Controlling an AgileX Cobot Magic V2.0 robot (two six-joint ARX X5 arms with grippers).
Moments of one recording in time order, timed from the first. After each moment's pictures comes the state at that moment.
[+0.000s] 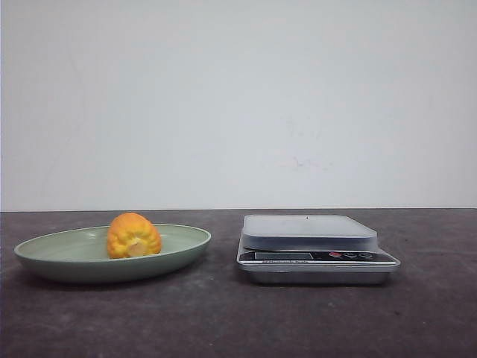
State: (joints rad) left arm -0.01 0.15 0.26 -0.19 0.00 -0.36; right arm 0.02 0.17 0.30 -0.28 -0.08 0.38
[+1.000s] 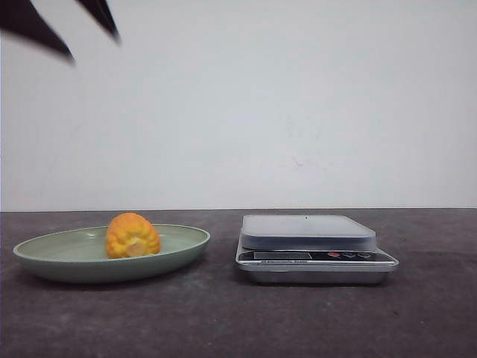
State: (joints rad) left arm -0.36 1.26 1.11 -0.44 0.07 -0.26; right arm 0.09 0.65 0.98 -0.64 -0.21 0.23
